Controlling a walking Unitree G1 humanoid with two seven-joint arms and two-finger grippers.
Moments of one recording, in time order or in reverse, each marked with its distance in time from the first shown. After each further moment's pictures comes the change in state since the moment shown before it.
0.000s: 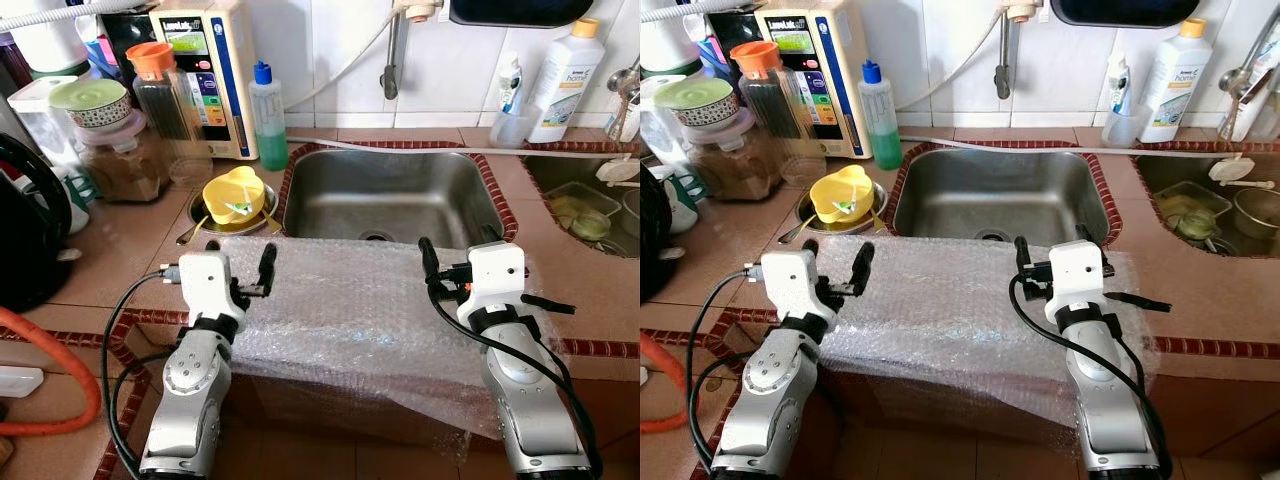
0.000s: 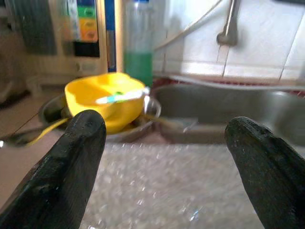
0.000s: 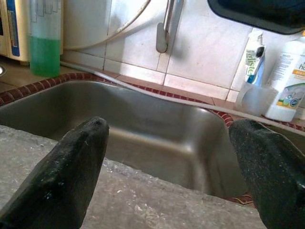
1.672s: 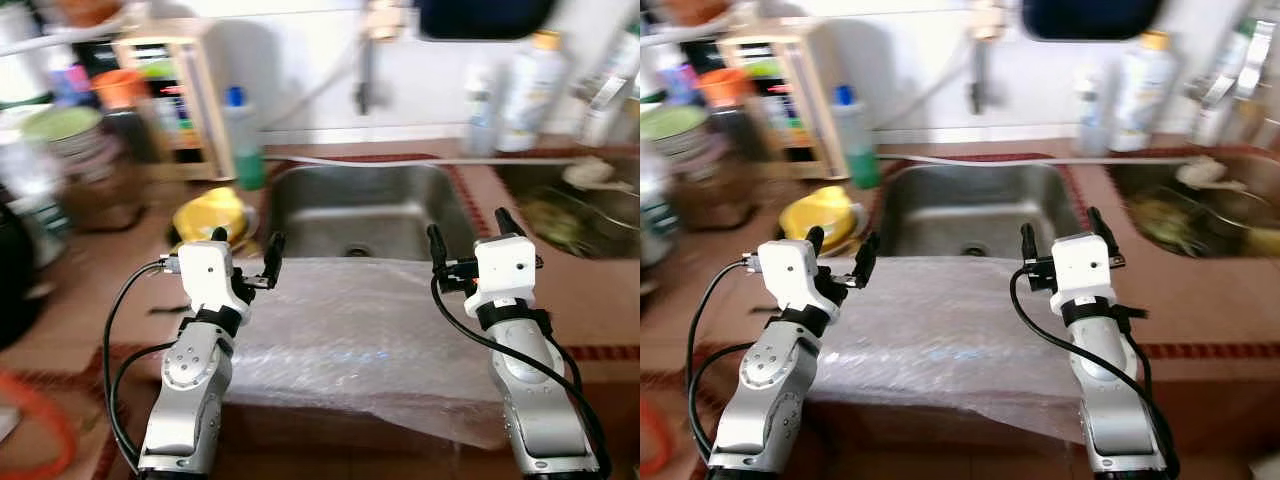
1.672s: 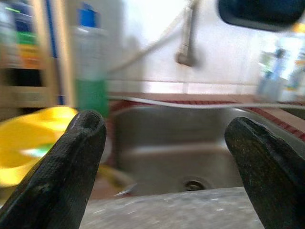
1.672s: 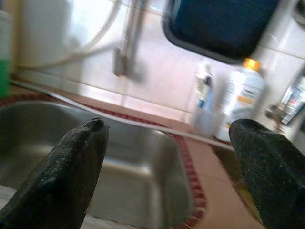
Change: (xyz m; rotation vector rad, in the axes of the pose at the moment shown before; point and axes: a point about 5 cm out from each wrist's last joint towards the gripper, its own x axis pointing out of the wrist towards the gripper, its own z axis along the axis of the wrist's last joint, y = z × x) left arm 0.003 -0.009 0.012 -0.024 -0.030 -0.068; right arm 0.000 -0.006 0.018 -0.073 -0.087 -0.043
